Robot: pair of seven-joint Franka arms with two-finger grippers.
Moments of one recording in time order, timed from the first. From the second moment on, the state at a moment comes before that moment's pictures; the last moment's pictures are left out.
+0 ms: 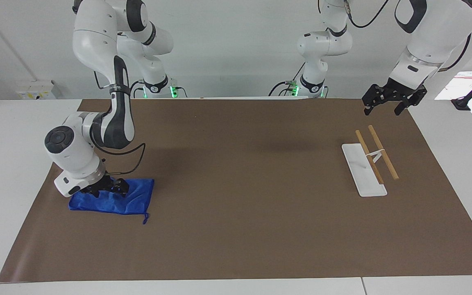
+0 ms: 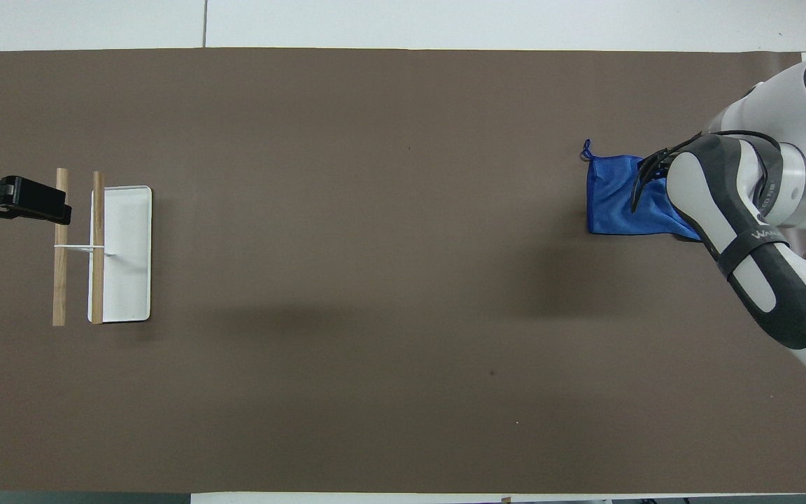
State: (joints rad) left arm -0.01 -0.02 -0.08 -1.59 0.00 1.55 0.02; right arm 0.05 0.45 -0.15 -1.74 0.05 2.18 -0.10
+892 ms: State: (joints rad) left arm -0.01 -0.02 -0.08 -1.59 0.00 1.55 0.02; right arm 0.05 0.44 -0.16 -1.82 0.05 2.24 -0.12
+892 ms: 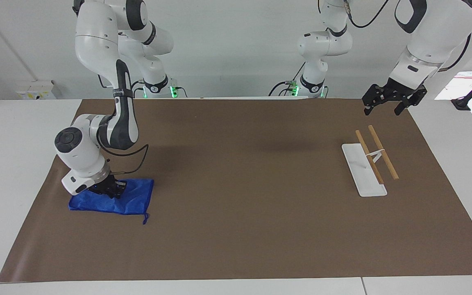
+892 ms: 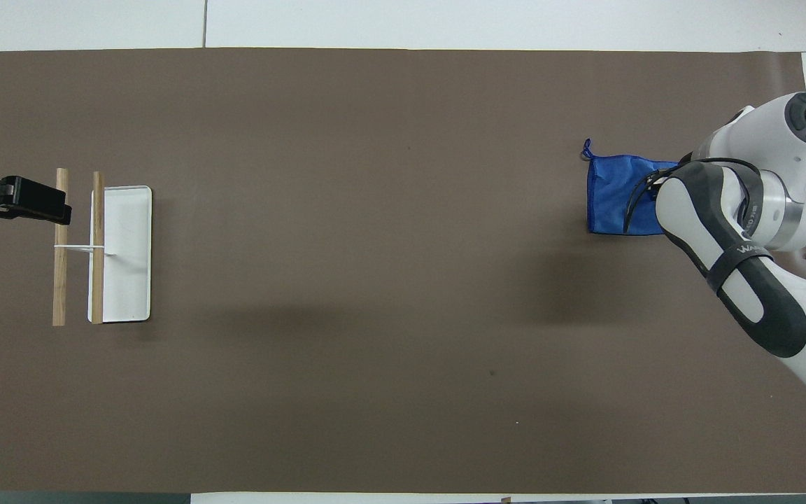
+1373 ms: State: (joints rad) left arm -0.01 -0.02 -0.08 -1.59 0.00 1.55 0.02; right arm 0.06 0.43 -0.15 -1.70 0.05 2.07 -0.12
